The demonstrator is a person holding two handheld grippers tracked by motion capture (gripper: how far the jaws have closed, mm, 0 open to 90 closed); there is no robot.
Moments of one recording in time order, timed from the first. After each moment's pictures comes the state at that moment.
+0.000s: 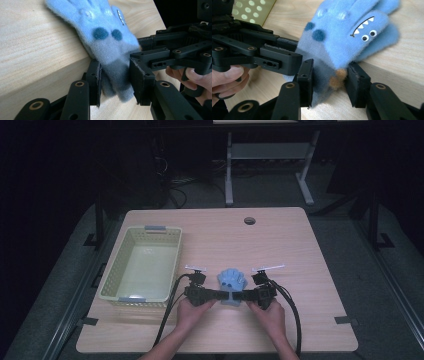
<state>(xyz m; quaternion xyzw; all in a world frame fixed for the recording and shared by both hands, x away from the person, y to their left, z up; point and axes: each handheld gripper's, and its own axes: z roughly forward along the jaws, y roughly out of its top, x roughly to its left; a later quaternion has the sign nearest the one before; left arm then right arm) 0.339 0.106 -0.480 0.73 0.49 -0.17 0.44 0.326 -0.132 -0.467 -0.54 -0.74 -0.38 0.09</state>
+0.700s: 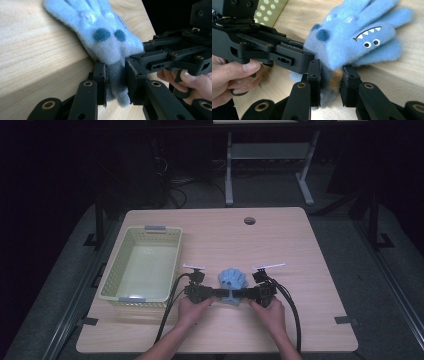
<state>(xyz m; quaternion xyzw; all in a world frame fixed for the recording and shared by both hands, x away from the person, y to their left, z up) 0.347 0.109 -0.486 0.72 0.49 -0.20 0.46 0.330 -0.134 -0.465 -0.52 -0.74 -0.40 0.10</state>
